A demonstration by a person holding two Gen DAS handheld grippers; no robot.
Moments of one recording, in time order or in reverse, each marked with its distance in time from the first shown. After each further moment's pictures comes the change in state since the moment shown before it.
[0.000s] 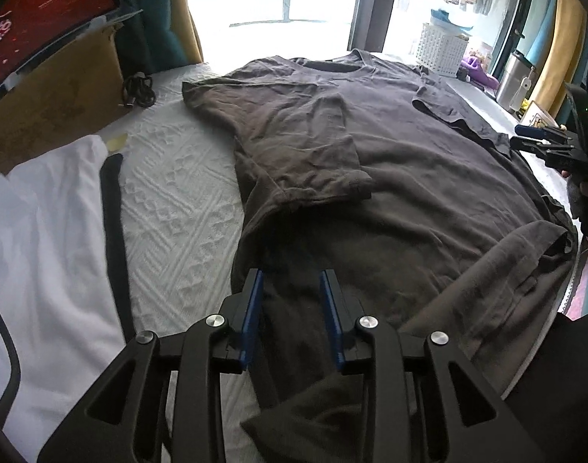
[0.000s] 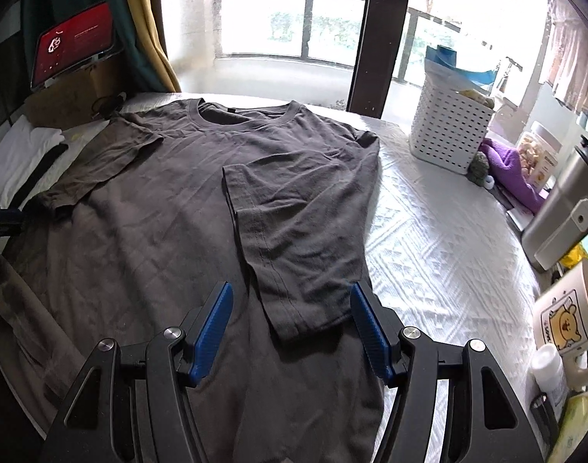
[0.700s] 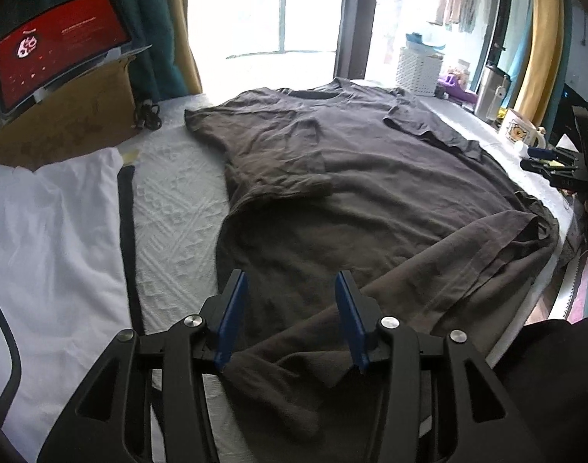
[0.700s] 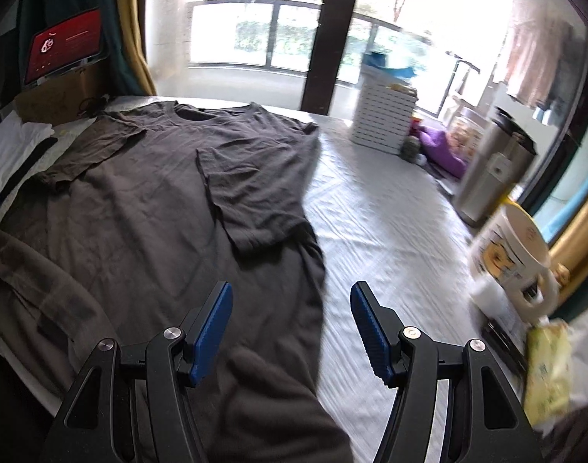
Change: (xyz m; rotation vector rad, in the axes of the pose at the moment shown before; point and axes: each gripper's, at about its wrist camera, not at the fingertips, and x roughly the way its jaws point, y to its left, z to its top) left arm -0.040 -0.030 -0.031 0.020 -0.132 -0.001; right arm -0.069 -0.012 -0.062 0.041 -0.038 -0.155
